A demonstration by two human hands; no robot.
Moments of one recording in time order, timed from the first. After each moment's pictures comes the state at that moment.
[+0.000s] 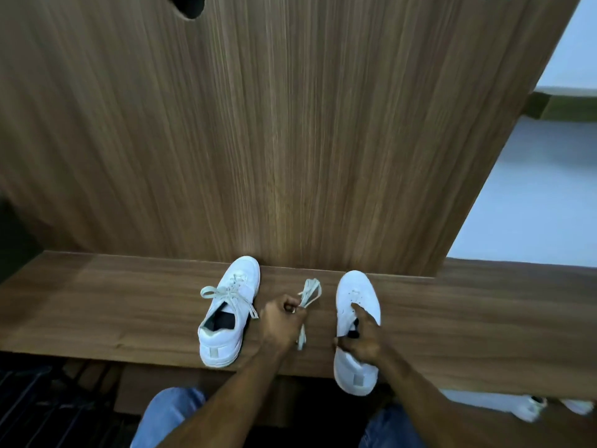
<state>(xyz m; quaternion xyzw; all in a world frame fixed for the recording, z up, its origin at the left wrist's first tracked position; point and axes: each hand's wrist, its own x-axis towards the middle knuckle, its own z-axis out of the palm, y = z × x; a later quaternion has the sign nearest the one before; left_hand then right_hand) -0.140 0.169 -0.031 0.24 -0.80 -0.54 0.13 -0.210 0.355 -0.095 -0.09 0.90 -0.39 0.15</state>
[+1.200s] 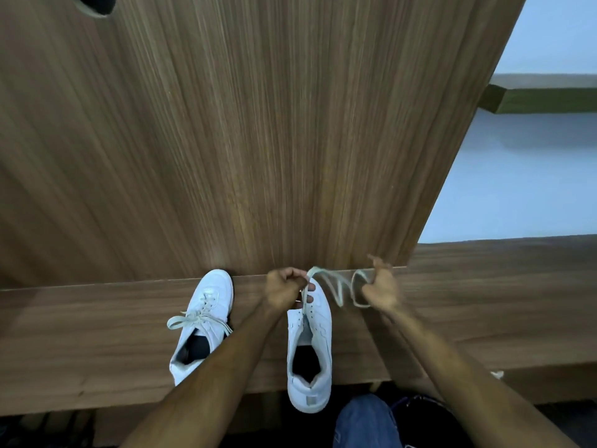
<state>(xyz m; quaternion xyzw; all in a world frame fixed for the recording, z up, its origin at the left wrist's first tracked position) -0.223 0.186 0.034 0.17 -0.70 -0.69 -0.07 -0.273 0.389 0.017 0.03 0.92 -0.38 0.07</state>
